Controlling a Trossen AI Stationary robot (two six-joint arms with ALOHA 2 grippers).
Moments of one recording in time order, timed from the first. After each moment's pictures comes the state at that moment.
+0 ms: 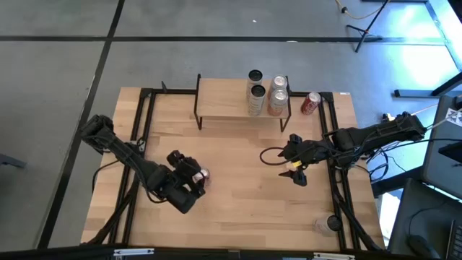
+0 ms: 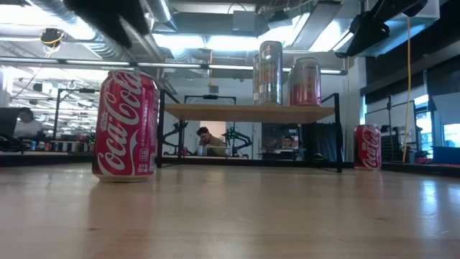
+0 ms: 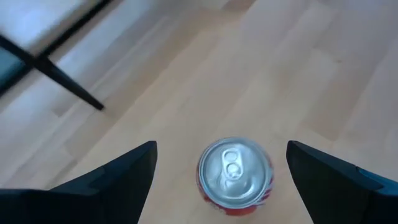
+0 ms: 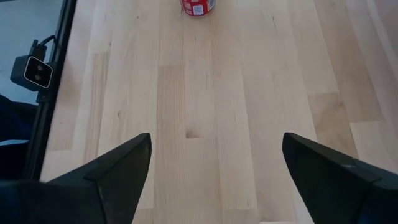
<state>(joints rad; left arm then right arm) -0.59 1.59 1.32 -1.11 -0.76 -1.17 0.28 1.07 0.96 -0.73 0.08 0.31</state>
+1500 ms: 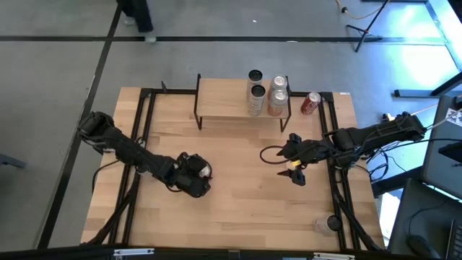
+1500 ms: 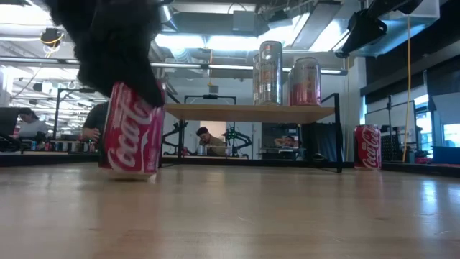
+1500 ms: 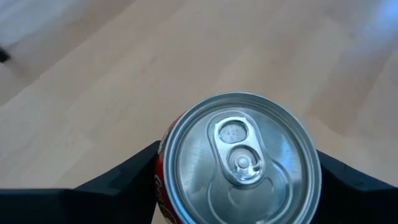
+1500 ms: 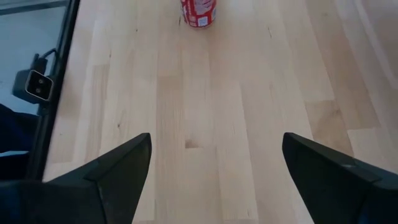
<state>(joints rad) -0.44 1.53 0.94 -0.54 -0.56 -1.05 0.28 1.07 0.96 -0.70 0.09 0.32</state>
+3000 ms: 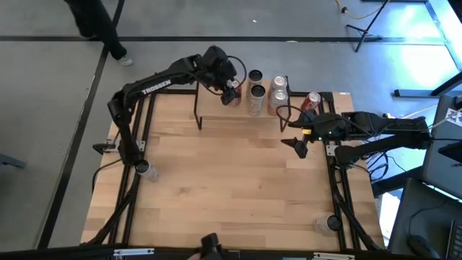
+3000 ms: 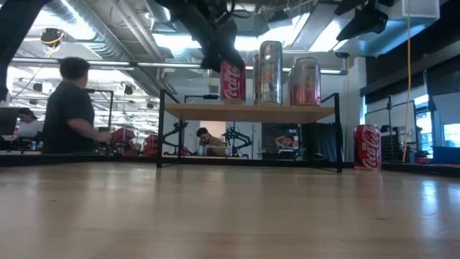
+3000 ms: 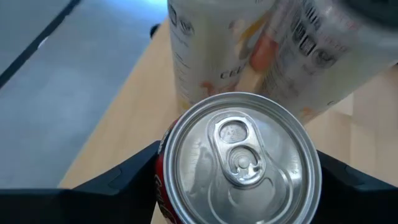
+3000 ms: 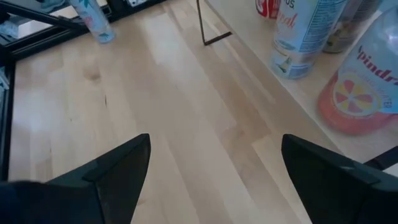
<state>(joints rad) 0.56 1.84 1.82 -0.75 0.18 0.08 0.07 0.93 1.07 -0.82 0.25 0.43</state>
